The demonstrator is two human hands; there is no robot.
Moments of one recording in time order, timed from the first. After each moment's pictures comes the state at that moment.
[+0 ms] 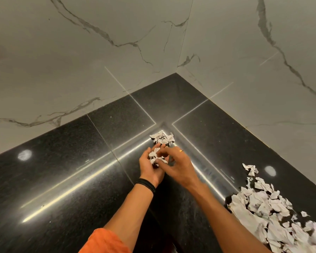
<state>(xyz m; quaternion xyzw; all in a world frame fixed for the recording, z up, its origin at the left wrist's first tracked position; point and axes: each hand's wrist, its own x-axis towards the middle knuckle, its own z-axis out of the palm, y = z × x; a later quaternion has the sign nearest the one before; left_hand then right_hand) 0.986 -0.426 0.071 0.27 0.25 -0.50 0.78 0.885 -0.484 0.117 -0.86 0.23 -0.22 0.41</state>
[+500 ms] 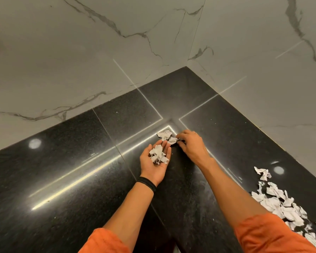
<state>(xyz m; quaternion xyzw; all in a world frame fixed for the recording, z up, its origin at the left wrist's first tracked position) 1.004 -0.423 0.068 0.23 0.28 -0.48 0.80 0.925 -0.583 0.067 -0.93 0.29 -0.06 0.20</state>
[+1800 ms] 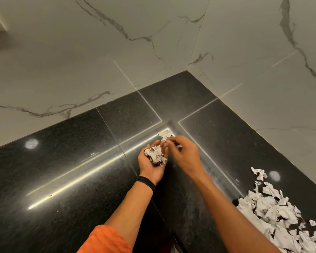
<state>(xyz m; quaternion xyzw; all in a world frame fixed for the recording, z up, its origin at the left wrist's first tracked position) 1.008 -0.412 0.062 0.23 0.26 -0.47 0.81 0.917 -0.502 0.116 -0.86 0.30 -0.21 0.36</state>
